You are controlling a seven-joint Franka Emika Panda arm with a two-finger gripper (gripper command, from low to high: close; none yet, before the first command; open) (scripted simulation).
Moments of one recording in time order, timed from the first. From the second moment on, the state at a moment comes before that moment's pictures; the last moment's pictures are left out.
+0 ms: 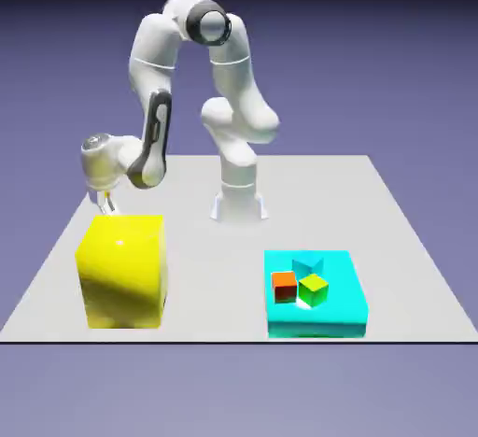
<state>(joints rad) -0.66 0.15 -0.35 -2.72 -0.16 2.82 1.10</state>
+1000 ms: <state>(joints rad) -0.66 -0.03 -0.20 -2.91 -0.22 2.95 1.48</state>
